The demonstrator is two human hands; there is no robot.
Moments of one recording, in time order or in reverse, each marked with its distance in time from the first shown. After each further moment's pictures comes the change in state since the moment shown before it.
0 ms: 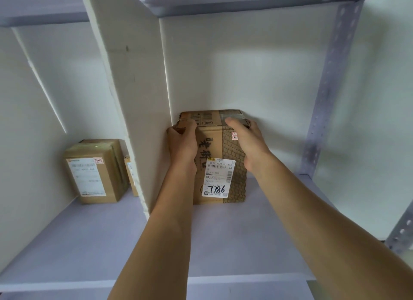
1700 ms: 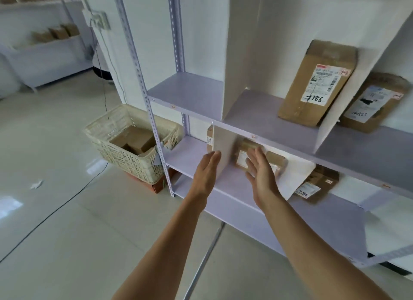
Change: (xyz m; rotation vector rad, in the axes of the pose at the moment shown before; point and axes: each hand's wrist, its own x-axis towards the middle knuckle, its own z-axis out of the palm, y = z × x) left_hand -0.274 0.446 -0.379 0.169 0.107 -0.263; right_hand -0.414 -0.338 0.293 0.044 -0.392 0.398
